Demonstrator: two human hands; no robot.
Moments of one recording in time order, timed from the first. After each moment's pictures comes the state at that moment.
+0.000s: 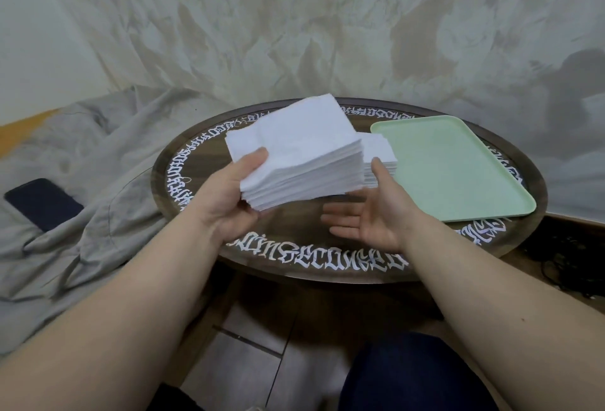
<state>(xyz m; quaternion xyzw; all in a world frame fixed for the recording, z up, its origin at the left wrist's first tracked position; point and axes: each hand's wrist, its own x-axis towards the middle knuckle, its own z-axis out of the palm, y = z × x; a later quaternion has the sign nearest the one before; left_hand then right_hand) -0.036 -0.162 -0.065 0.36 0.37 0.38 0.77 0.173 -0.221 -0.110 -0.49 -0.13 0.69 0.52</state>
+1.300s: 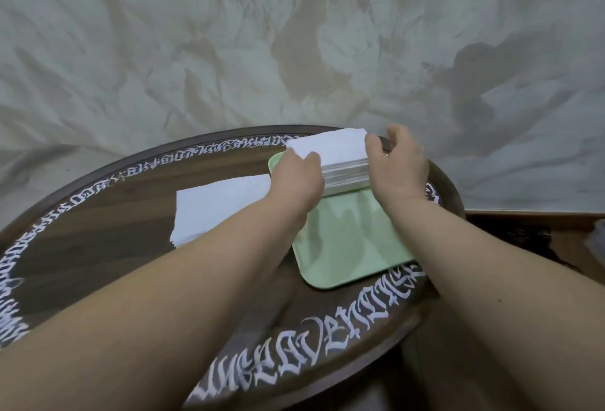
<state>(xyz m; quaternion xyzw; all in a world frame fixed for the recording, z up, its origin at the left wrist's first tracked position) 0.265 -0.129 -0.090 0.66 0.50 0.28 0.48 0.385 -0.179 -0.120 -0.80 -0.29 0.01 0.53</state>
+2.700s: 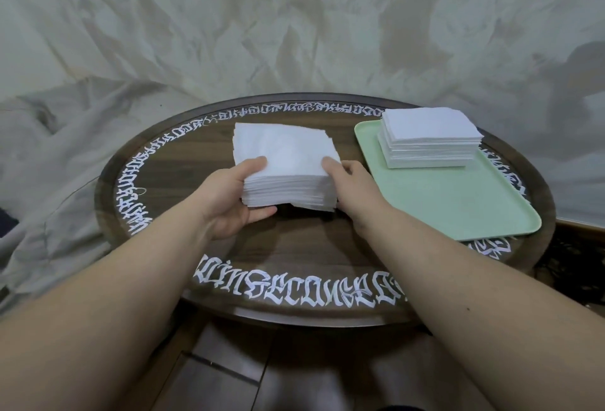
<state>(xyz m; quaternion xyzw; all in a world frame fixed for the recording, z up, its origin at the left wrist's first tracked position) 0.014 -0.089 -0.111 0.42 0.48 0.28 0.72 0.192 -0.149 -0.135 -0.70 -0.34 0.41 0.48</state>
